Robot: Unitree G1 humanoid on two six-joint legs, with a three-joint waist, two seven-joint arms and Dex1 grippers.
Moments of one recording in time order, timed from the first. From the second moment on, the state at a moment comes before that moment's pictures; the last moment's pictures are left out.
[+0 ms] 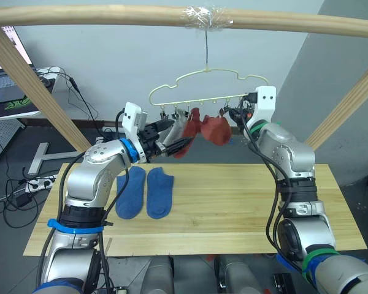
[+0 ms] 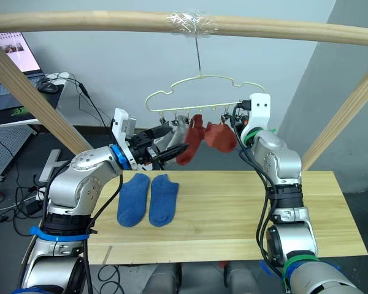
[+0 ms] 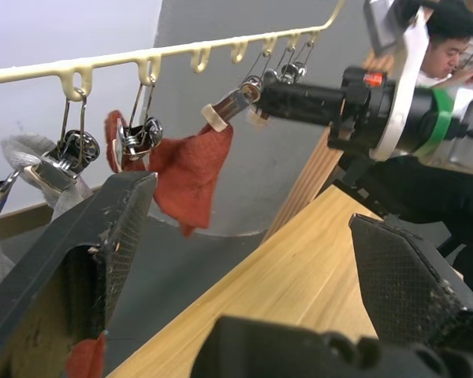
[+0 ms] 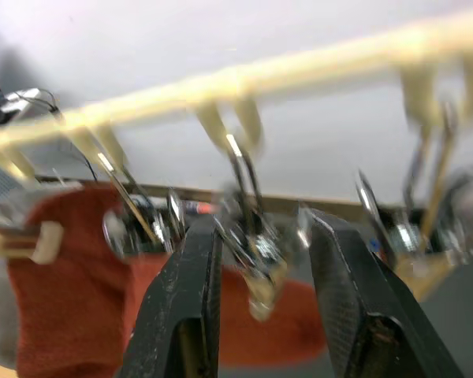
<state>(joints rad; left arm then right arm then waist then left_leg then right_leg) -0.56 0.48 0.03 -0.06 -0.46 0.54 -0.78 -0.86 -0.15 -0.13 0.20 0.29 0.71 0.14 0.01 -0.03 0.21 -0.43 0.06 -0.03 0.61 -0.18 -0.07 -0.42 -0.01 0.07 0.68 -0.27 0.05</state>
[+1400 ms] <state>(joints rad) -0.54 0.47 0.03 -0.06 -0.45 0.54 -0.75 -0.92 -0.15 -0.14 0.29 0.26 0.68 0.13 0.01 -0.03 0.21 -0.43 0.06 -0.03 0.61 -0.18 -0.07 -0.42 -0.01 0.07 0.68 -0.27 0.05</state>
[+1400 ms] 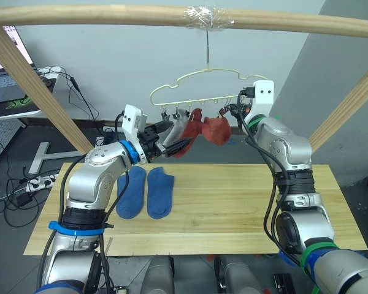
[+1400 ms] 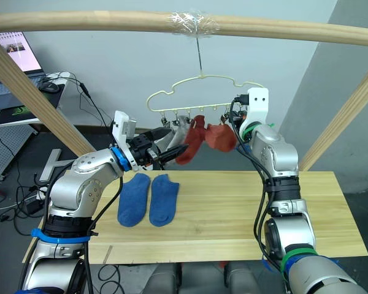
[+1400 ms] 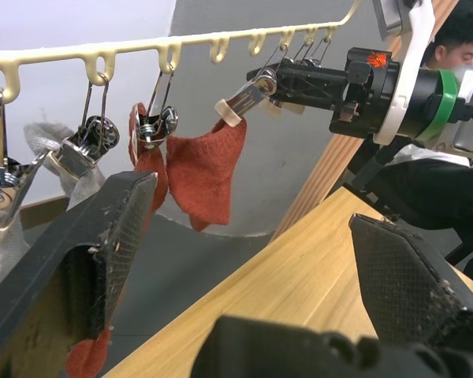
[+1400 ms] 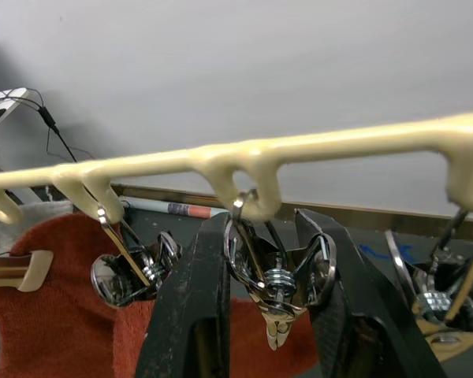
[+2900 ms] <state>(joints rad) -0.54 0.46 0.03 -0.06 -0.44 0.53 -0.74 -0.92 -0.13 -0.16 0.28 0.26 0.73 0.07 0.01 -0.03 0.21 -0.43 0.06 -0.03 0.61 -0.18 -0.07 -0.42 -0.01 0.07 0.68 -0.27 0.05</state>
